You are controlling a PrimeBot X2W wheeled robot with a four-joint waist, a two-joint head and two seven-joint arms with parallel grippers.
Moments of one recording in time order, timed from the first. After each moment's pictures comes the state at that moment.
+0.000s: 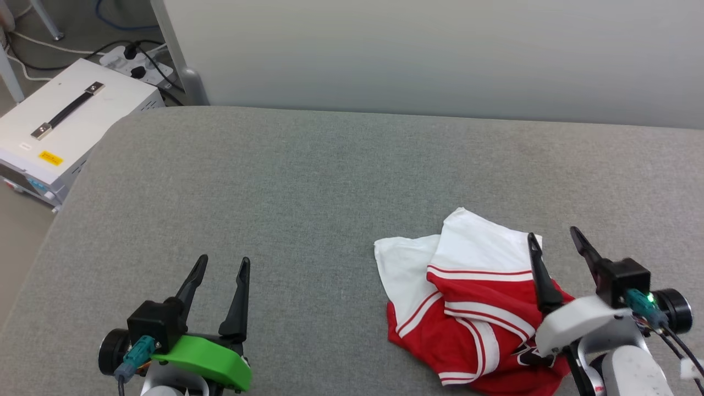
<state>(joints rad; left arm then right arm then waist) -0.01 0.26 -0.22 0.12 -0.37 -0.06 -0.26 -0.08 -0.05 -0.01 0.17 0.02 0.13 -0.18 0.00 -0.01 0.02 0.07</state>
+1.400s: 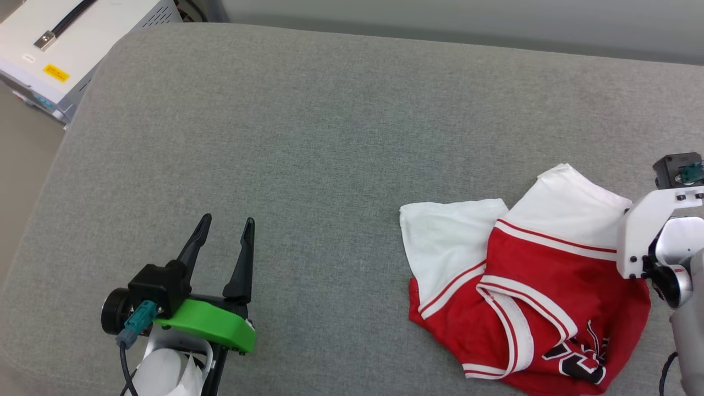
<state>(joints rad) -0.13 0.19 -0.15 0.15 -0.29 -0.13 -0.26 -0.46 -0.26 -0.08 0.44 0.07 0.13 0.53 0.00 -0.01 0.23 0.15</state>
